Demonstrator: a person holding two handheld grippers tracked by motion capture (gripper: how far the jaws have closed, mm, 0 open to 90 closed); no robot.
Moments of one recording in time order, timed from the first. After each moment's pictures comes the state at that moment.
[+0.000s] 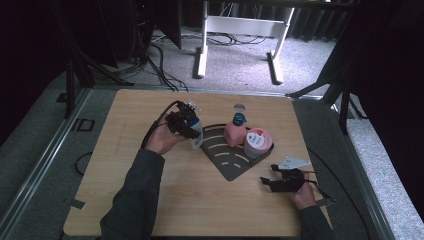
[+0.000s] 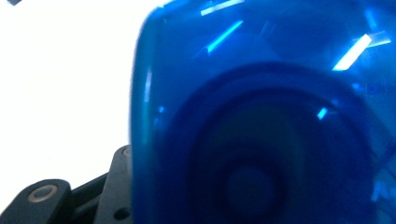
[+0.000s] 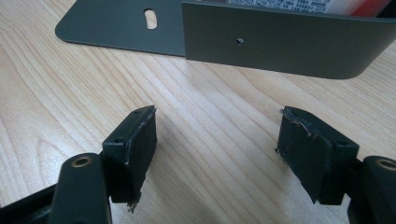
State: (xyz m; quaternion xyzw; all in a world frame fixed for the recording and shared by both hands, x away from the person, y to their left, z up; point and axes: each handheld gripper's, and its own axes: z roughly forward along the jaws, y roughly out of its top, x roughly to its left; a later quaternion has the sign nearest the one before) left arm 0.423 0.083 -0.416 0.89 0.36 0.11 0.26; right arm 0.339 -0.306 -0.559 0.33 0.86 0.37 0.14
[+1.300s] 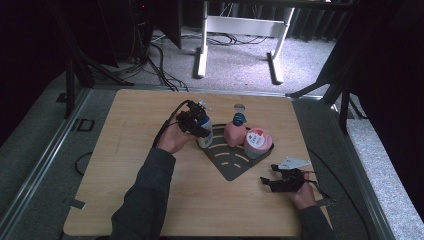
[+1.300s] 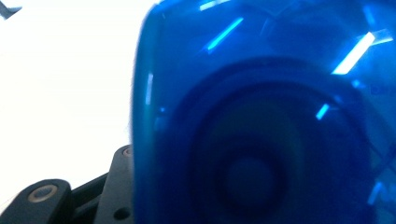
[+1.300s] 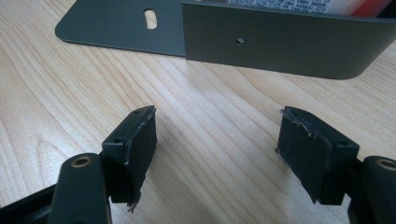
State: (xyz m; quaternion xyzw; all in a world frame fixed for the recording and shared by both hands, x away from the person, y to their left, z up) left arm 0.431 0.056 -0.419 0.89 0.35 0.10 0.28; right arm 0.340 -0.307 -0.559 0.33 0.86 0.37 0.14
